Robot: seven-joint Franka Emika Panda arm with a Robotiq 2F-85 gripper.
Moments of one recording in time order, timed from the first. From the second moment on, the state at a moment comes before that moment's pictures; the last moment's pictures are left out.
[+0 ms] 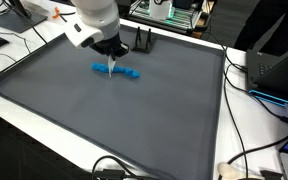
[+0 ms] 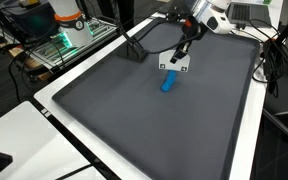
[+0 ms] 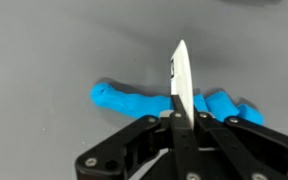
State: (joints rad) arm 0.11 0.61 0.03 -1.60 -0.22 1.88 -0.11
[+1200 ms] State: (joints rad) arm 0.11 0.62 0.02 -1.63 -0.22 1.94 -0.08
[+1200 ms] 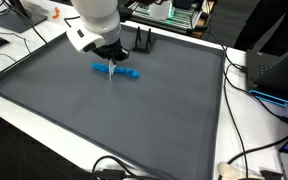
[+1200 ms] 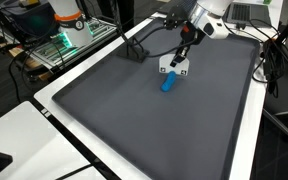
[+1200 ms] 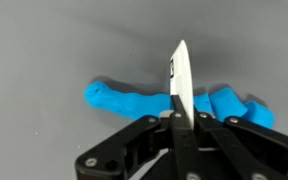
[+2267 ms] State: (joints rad) arm 0.11 0.64 0.02 -1.62 -0.22 1.88 -0.11
